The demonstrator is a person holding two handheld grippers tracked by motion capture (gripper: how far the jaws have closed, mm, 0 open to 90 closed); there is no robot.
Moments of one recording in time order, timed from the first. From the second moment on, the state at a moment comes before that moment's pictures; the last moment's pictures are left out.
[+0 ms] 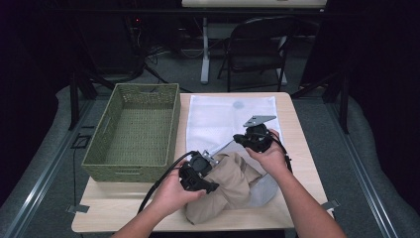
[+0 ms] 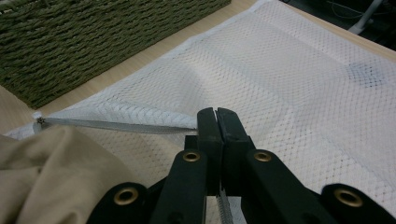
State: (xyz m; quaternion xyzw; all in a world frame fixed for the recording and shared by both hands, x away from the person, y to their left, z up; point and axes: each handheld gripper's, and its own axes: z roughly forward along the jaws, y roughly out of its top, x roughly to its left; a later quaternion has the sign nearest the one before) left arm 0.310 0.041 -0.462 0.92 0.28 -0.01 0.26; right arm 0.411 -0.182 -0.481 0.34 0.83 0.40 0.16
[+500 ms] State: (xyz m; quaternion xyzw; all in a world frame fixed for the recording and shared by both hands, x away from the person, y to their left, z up) left arm 0.317 0.036 -0.470 0.92 0.29 -0.01 0.25; right arm 0.397 -0.179 -0.472 0.33 0.83 0.41 0.17
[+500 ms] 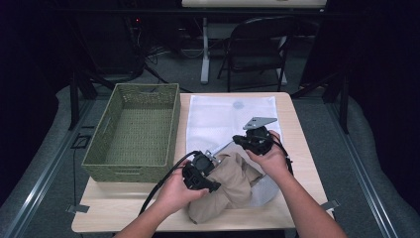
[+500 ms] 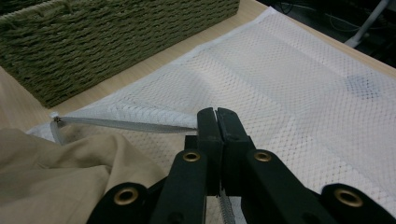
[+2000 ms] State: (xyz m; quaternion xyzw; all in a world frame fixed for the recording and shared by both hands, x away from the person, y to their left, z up) left arm 0.341 0.020 -0.470 0.90 0.35 0.01 0.26; right arm 0.361 -0.181 -0.453 0.30 0.82 0.43 0.22
